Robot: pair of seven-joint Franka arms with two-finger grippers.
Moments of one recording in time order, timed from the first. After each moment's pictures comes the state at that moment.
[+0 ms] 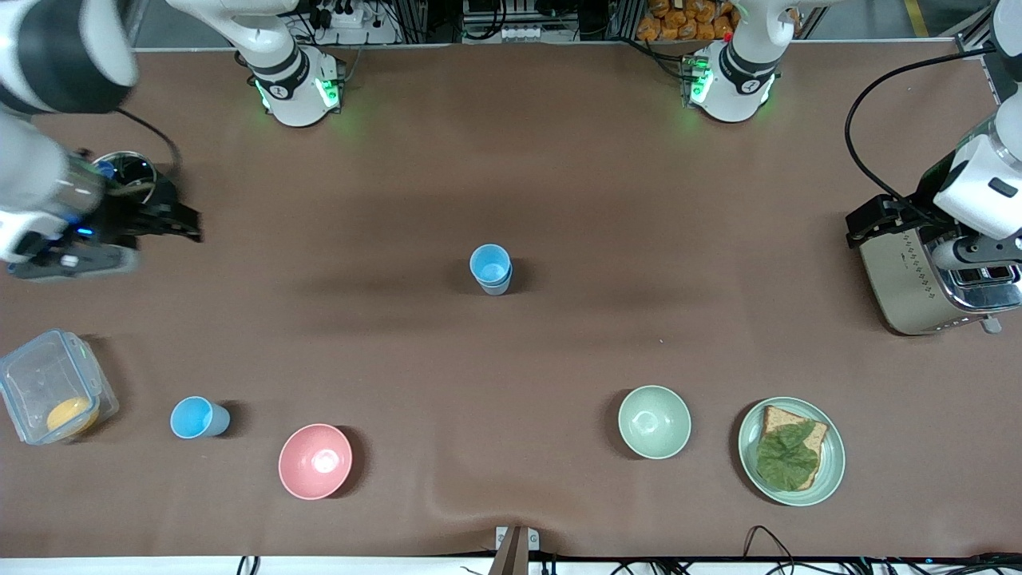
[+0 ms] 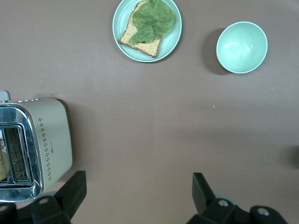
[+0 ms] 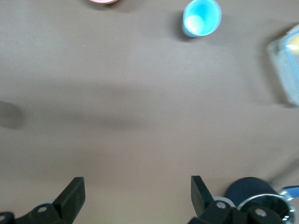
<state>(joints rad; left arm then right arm) 0.02 0.08 -0.13 -1.52 0.05 1.61 -0.16 -0.07 0.04 0.08 -1.69 -0.01 1.64 -0.12</state>
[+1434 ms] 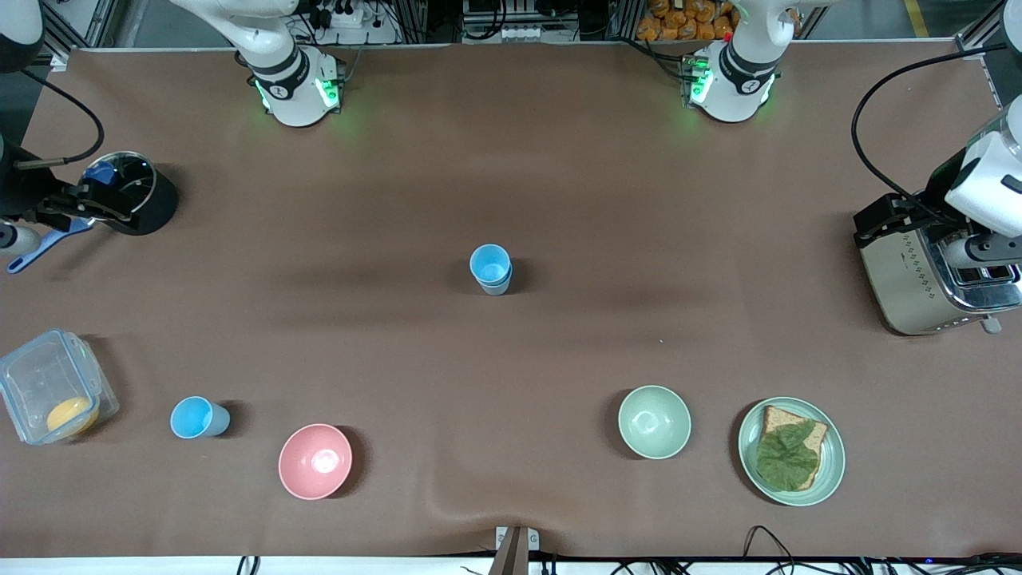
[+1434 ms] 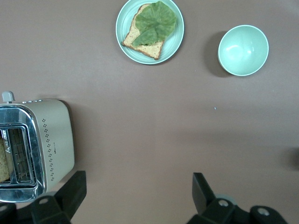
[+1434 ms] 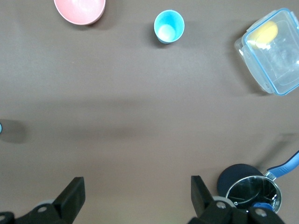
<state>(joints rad) 0.03 0.08 -0.13 -1.51 0.05 1.61 -0.15 -0.13 0.04 0.10 -1.56 0.00 1.54 -0.05</state>
